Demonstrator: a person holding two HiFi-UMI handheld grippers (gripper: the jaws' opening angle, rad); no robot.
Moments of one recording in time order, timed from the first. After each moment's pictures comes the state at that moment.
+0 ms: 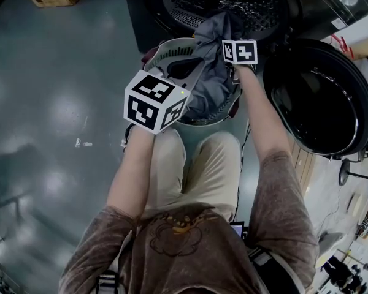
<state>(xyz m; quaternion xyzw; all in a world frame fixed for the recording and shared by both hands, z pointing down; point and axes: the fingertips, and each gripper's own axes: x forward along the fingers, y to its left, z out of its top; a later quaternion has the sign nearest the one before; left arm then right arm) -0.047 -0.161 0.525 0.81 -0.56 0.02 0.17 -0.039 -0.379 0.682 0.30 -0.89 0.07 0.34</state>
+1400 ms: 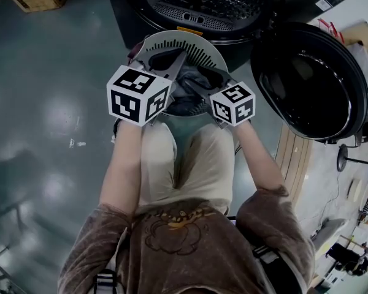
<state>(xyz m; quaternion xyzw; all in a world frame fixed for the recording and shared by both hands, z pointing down) -0.049 -0.156 0.527 0.80 -0.57 0.02 0.17 -0.006 -0.159 0.641 0.11 -0.96 0.10 0.25</state>
